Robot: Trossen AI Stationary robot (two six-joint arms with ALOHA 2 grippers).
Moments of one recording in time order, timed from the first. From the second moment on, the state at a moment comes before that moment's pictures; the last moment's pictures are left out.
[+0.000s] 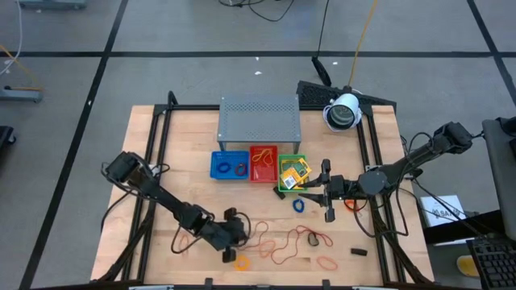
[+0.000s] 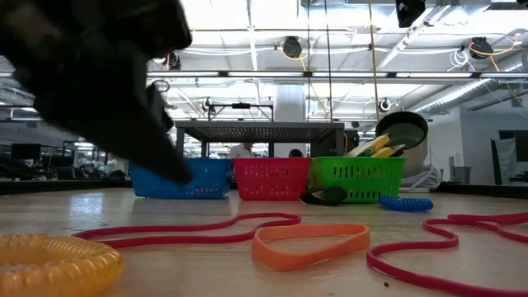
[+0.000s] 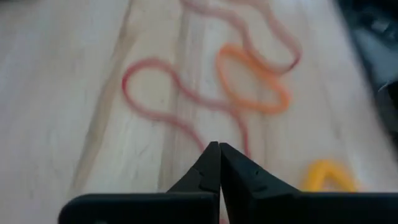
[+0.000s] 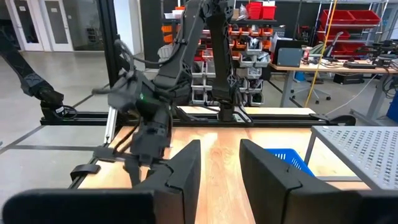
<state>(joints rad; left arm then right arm) -0.58 1.86 0.87 0.26 -0.28 -0.56 0.48 1.00 0.53 0.46 0.47 0.03</state>
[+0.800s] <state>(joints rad) -0.59 1.89 0.87 0.24 -0.27 -0.62 0.48 1.00 0.53 0.46 0.47 0.03</state>
